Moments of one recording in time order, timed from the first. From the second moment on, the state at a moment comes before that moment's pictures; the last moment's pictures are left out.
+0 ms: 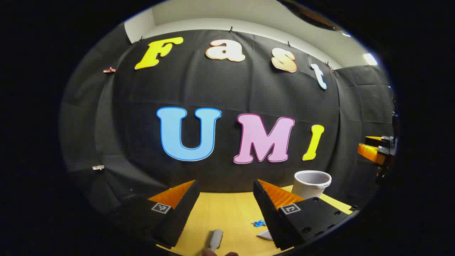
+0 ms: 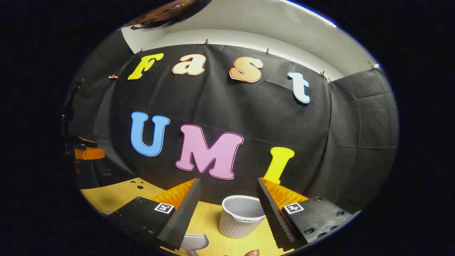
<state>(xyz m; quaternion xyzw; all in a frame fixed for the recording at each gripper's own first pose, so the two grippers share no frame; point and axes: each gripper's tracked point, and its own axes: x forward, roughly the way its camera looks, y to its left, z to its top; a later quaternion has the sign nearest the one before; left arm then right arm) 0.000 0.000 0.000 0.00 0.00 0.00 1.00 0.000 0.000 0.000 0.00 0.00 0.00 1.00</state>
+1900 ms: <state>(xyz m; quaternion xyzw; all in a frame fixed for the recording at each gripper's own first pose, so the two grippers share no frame) -0.004 0.036 -0.096 0.00 0.08 -0.01 1.00 -0.091 0.102 -0.396 -0.05 0.64 0.21 0.74</state>
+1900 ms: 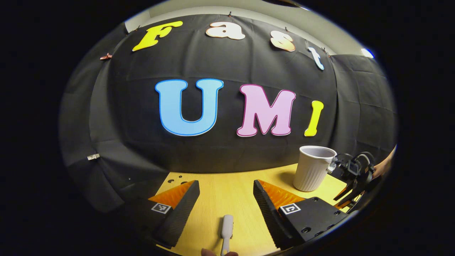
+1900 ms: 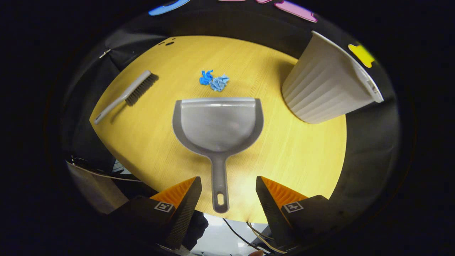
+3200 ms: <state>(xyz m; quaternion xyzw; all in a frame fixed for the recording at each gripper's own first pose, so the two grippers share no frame) 0.005 0.055 -0.233 -0.01 0.31 -0.02 0.95 -0.080 0.127 -0.476 -0.10 0.69 0.23 0.68</state>
